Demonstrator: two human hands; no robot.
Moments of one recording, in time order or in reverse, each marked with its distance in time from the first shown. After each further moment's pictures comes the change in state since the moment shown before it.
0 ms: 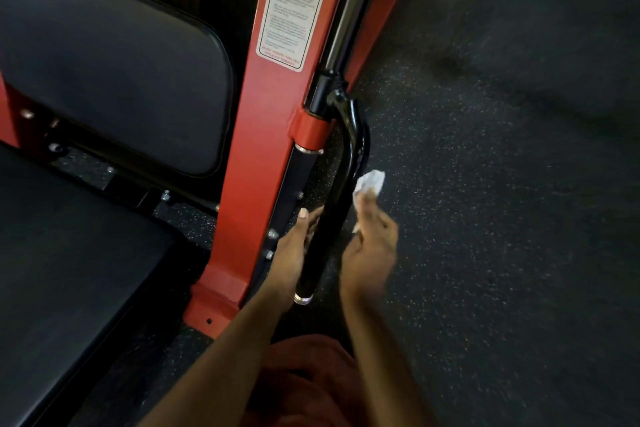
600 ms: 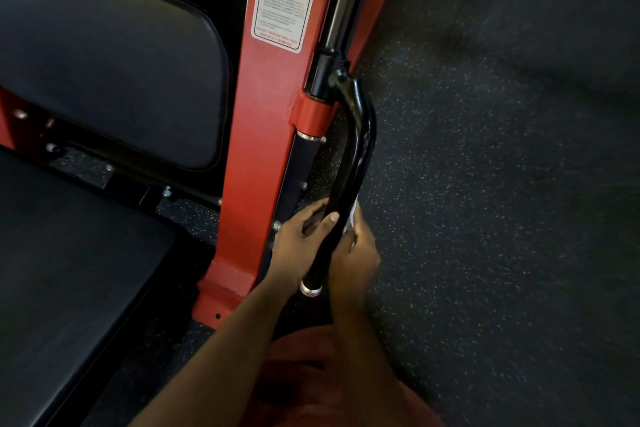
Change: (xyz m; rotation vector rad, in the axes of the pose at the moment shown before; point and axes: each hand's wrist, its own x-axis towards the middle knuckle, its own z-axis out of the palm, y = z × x) left_hand 0.002 0.001 -0.011 0.437 0.056 0.157; right_hand -0.029 0.010 0.030 0.101 -0.186 0.505
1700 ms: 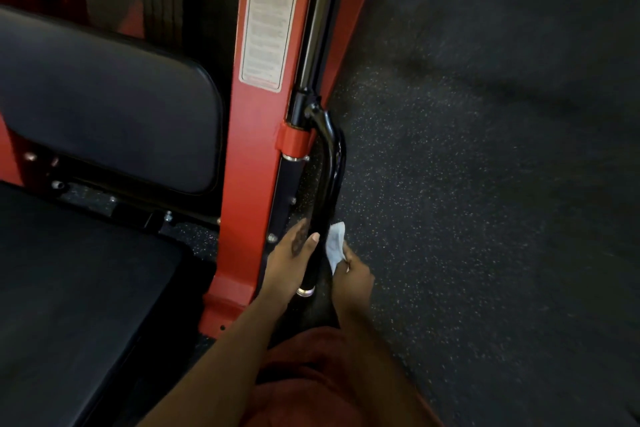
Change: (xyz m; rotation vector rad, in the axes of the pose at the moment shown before) left_hand -0.032 0.011 -0.007 0.118 -0.040 0.009; right_hand -0.028 -0.011 -0.044 -0.105 -0.134 0.220
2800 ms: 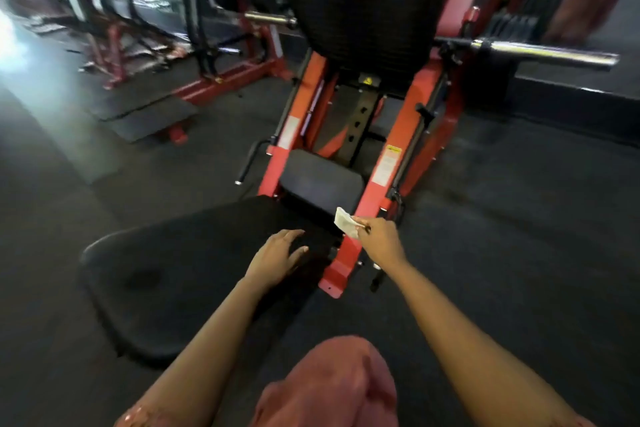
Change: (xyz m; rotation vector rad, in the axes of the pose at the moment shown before) left_hand -0.633 0.152 -0.197 0.748 0.404 0.357; right_hand -0.554 -0.146 -0.268 -0.338 -0.278 -0.922
